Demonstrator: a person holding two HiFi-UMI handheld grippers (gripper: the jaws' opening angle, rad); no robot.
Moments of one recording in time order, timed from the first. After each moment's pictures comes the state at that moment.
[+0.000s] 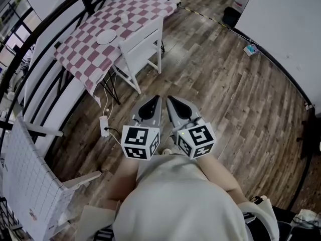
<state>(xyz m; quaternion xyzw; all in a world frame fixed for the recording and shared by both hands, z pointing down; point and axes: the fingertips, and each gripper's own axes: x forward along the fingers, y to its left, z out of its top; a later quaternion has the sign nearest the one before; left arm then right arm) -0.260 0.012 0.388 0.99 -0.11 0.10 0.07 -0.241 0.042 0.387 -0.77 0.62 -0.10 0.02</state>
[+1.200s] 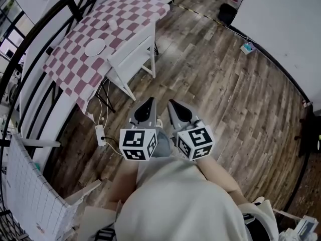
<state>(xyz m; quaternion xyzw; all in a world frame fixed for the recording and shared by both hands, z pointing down) -0.174 -0.053 0.410 0.98 -0.13 0.11 0.10 -0.144 -0.001 0.416 -0.79 0.59 -0.14 0.01</state>
